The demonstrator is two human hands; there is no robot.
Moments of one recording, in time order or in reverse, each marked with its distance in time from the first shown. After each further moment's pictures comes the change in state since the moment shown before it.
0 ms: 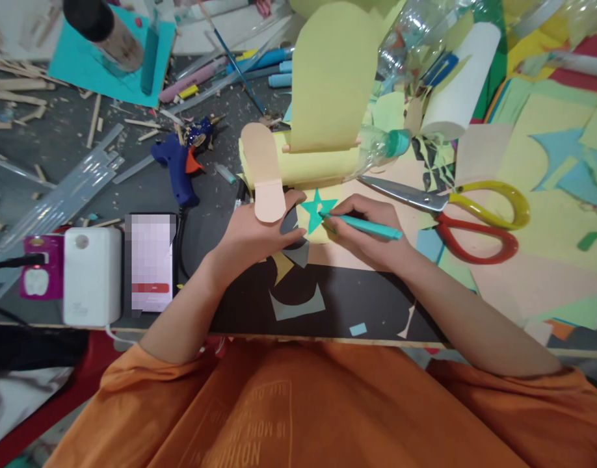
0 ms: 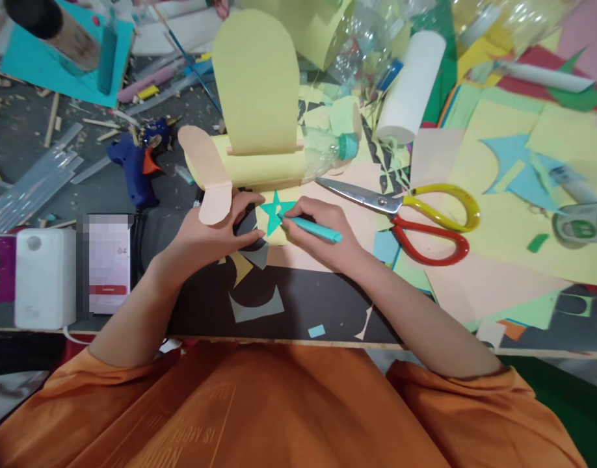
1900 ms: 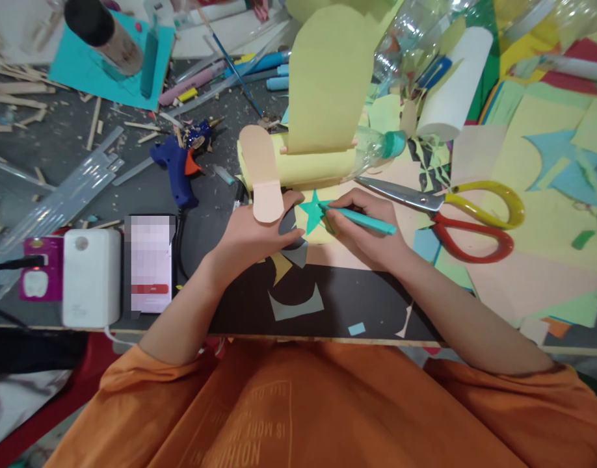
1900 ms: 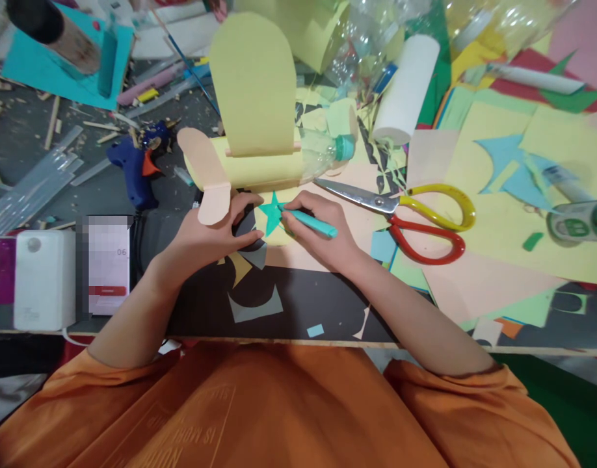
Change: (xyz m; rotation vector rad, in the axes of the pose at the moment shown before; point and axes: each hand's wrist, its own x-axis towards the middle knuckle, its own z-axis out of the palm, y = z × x) left_hand 0.000 0.001 -0.001 -0.007 -0.003 0.013; right_hand 0.003 -0.002 0.002 0.019 0.043 -0.003
